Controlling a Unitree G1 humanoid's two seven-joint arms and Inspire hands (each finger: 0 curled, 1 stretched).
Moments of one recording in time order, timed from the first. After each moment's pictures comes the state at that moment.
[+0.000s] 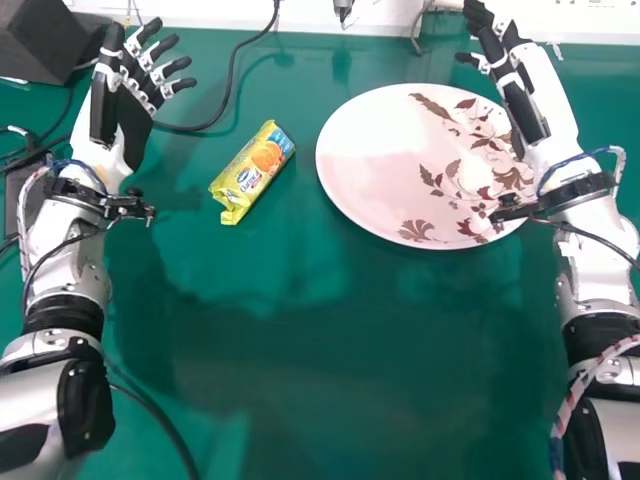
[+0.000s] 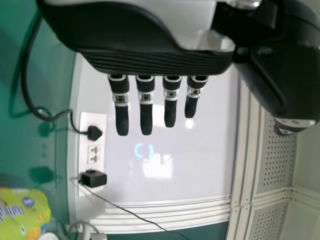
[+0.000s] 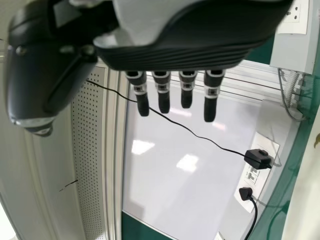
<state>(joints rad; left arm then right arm) -0.84 0.37 0.37 1.01 -0.26 -0.57 -0.60 -0.72 -0.40 -0.18 0.74 0.08 -0.68 0.38</state>
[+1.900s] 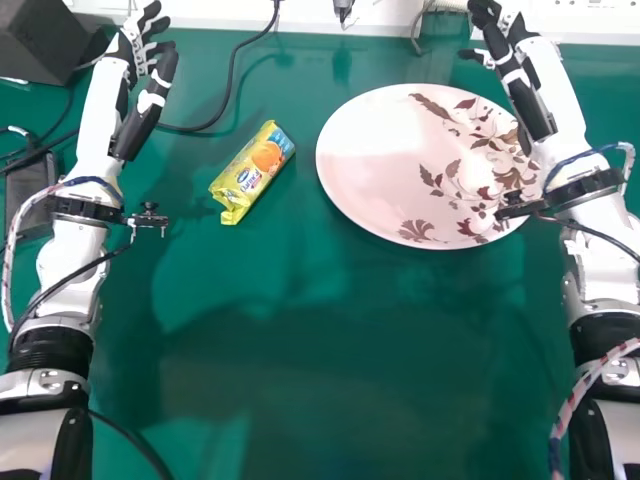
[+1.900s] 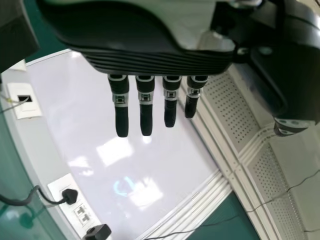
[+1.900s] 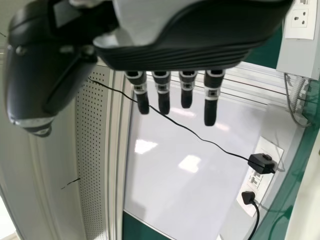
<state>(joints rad) -0.68 0.43 0.15 0.76 0.24 -0.82 0.05 -0.72 -0.42 -0.18 0.72 0.07 -0.67 0.37</state>
